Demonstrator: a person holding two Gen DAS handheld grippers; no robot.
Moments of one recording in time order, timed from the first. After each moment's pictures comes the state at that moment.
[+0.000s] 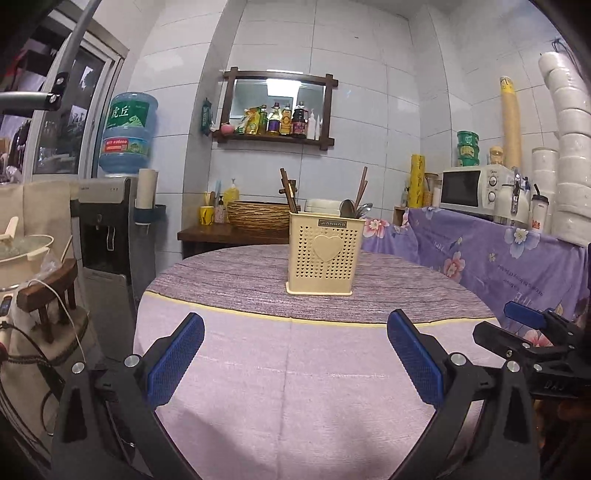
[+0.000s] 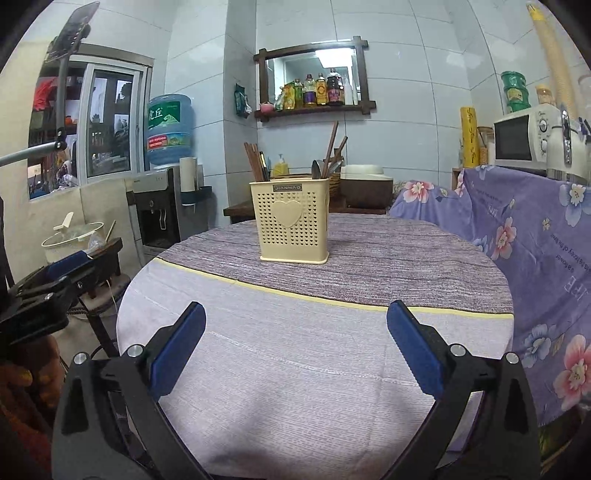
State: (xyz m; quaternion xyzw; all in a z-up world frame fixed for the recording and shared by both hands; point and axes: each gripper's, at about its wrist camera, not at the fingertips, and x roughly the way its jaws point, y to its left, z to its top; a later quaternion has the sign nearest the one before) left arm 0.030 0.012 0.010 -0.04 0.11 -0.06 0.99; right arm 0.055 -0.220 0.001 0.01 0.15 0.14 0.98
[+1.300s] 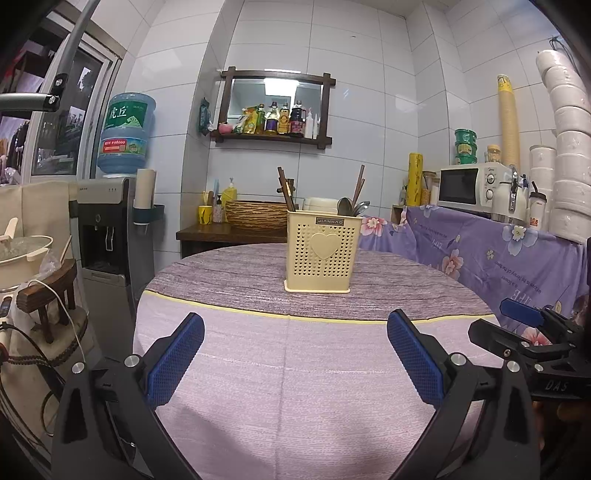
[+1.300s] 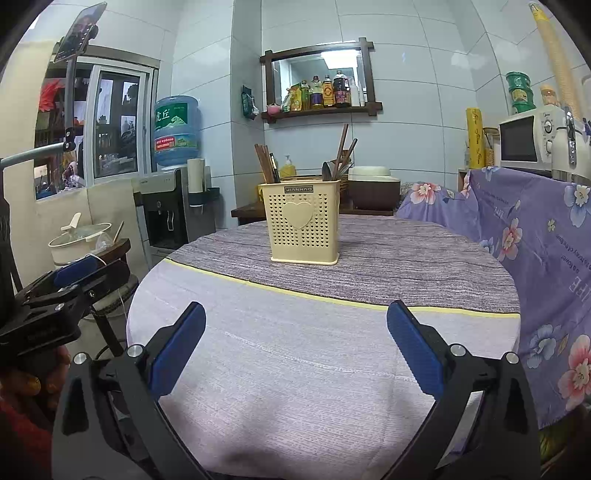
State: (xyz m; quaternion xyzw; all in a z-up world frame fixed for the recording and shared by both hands) left arm 0.023 0.011 0.006 -0.03 0.11 -0.06 0.99; right arm 0.057 -0.216 0.001 0.01 0.15 0.15 0.98
